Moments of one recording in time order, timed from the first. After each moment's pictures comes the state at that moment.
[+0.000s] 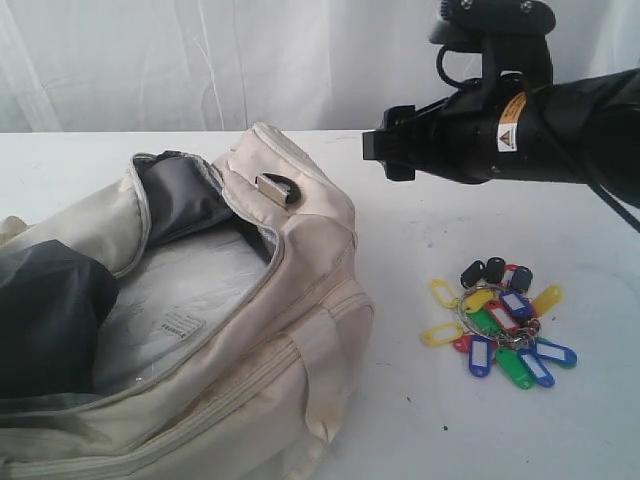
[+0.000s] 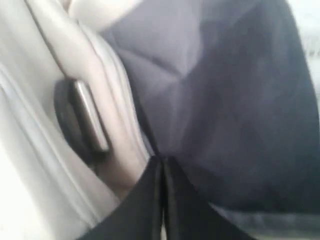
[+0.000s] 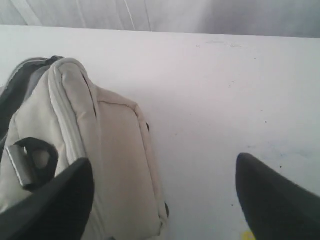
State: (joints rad) left arm -0.23 0.70 -0.44 0.02 0.64 0.05; right arm 0.64 1.39 -0.94 -0.37 0.15 0.57
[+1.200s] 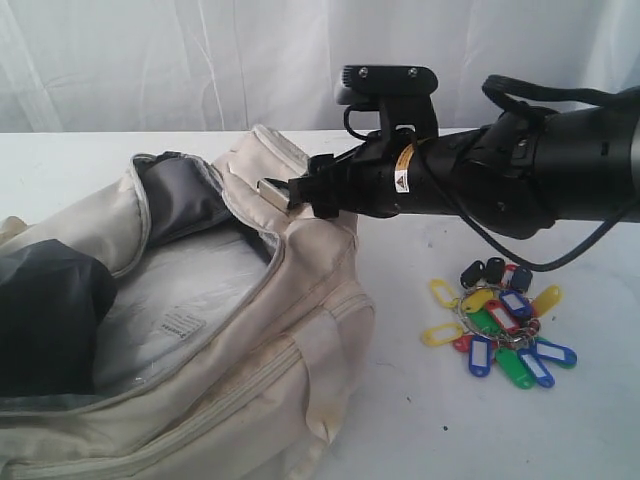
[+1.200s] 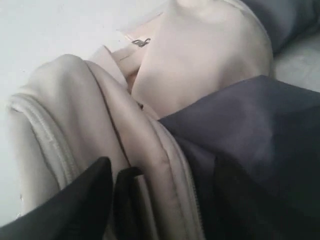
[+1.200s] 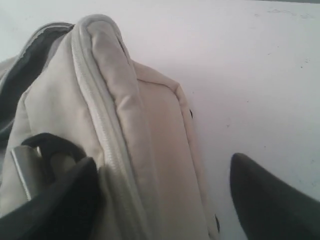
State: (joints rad) left arm -0.13 0.79 -0.44 0.08 0.38 -0.02; right arm 0.71 1.66 -1.02 -0.36 0.01 0.59
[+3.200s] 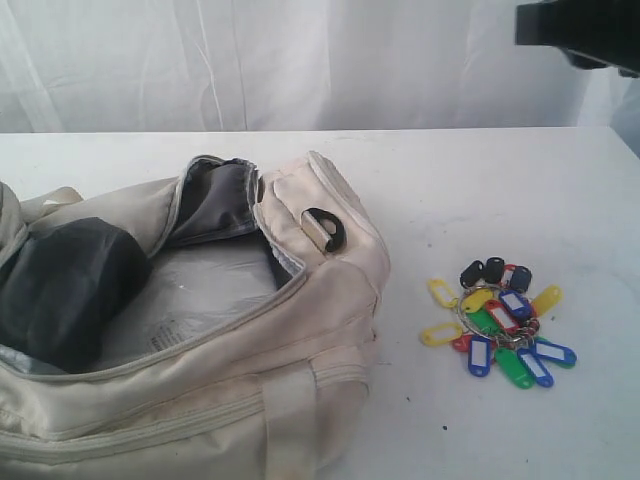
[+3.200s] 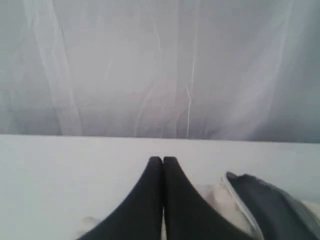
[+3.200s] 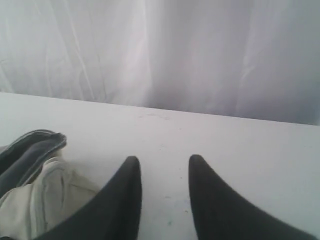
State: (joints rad) left arm -0.08 0.89 -0.66 0.00 -0.03 -0.11; right arm 0.42 1.05 -0.97 -0.06 0.32 0.10
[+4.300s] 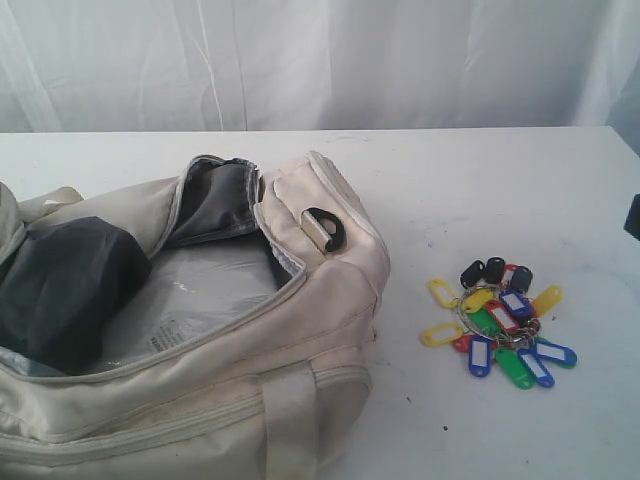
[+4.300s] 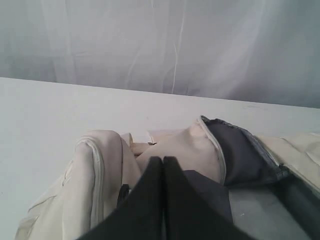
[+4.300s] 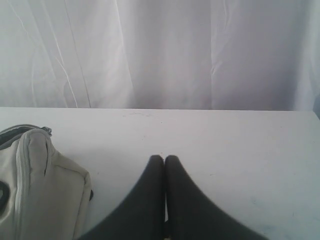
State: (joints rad) left arm -0.08 0.43 -0.57 -0.10 0.44 -0.08; right arm 0.34 0.64 -0.47 -0.08 0.08 0.14
